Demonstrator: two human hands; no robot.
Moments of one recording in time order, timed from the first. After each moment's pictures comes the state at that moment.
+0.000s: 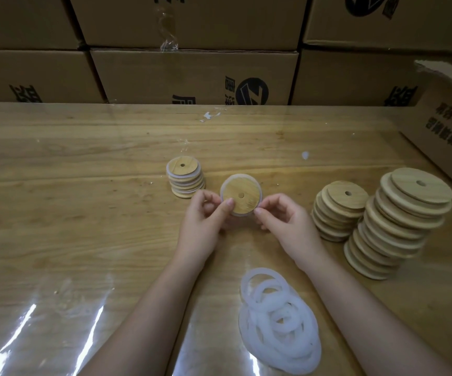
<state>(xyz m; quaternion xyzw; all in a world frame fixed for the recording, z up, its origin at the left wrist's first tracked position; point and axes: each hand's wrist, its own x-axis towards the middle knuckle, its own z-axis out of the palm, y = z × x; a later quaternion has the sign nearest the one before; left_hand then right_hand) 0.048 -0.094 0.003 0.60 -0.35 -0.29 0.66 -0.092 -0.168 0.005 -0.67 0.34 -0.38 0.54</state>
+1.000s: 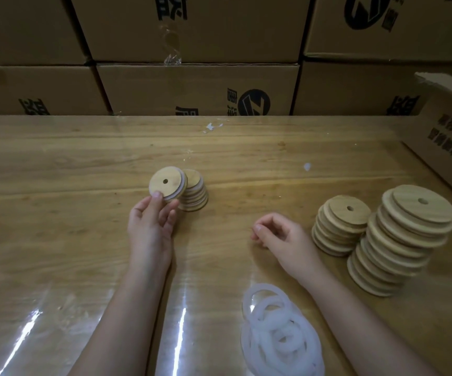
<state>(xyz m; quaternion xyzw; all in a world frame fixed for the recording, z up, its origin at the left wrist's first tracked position) 0.107 -0.087 0.016 0.44 -0.07 -0.27 0.85 -0.092 -0.169 0.003 -0.72 0.34 -0.33 0.51</state>
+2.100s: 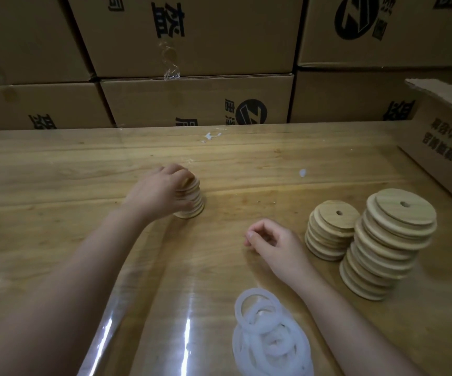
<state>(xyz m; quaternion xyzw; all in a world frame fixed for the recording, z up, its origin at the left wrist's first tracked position) 0.166 -0.131 0.062 0.77 -0.63 0.05 0.07 -0.092 -0.169 0.002 -0.73 0.33 -0.32 0.50</state>
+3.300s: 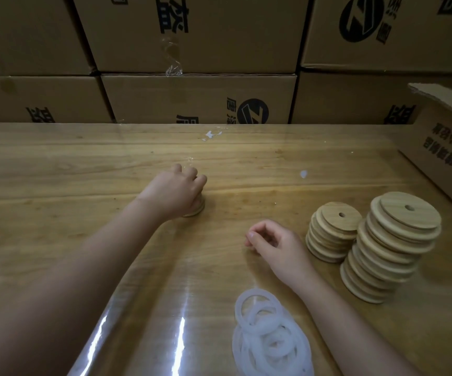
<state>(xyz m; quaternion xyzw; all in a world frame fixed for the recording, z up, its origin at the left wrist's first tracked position) 0.143 -0.142 0.060 0.69 -0.67 0.23 -0.15 -0.092 -0.169 0.002 -0.73 0.34 -0.32 0.50</state>
